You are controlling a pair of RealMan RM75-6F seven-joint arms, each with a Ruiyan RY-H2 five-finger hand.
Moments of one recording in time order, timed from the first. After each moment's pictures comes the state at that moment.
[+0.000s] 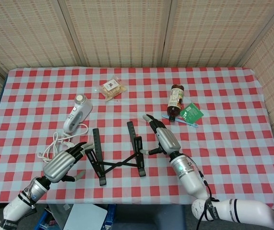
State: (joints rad) left arm -0.54 -1.19 0.07 -1.69 1.68 1.17 -0.19; right arm 0.72 -1.56 0.28 -1.77 -0.92 1.05 -0.07
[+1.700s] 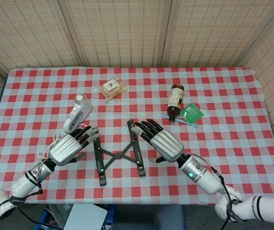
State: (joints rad) left arm -0.65 -1.32 -0.02 -1.34 1.79 1.16 0.01; right arm 0.73 -1.34 0.14 -1.73 -1.51 1.00 -0.14
